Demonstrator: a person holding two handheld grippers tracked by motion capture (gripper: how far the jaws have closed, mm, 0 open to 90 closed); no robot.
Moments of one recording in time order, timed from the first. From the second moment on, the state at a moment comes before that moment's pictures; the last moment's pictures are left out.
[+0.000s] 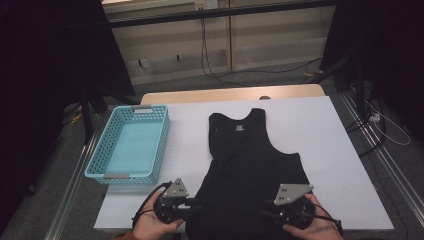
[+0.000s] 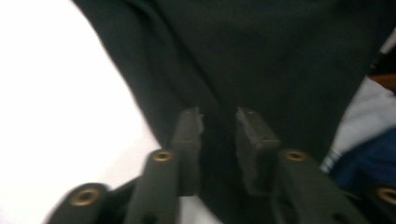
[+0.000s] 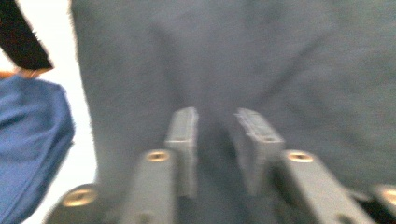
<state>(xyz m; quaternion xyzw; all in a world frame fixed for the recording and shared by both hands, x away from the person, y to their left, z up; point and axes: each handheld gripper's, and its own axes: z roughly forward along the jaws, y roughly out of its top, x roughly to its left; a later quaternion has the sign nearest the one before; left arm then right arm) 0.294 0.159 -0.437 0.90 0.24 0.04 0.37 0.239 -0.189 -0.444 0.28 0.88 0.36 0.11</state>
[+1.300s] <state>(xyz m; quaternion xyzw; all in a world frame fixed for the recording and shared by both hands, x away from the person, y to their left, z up) 0.387 0.133 -0.450 0.87 0.33 0.11 0.34 0.368 -0.300 -0.459 0.49 0.78 0.33 0.19</state>
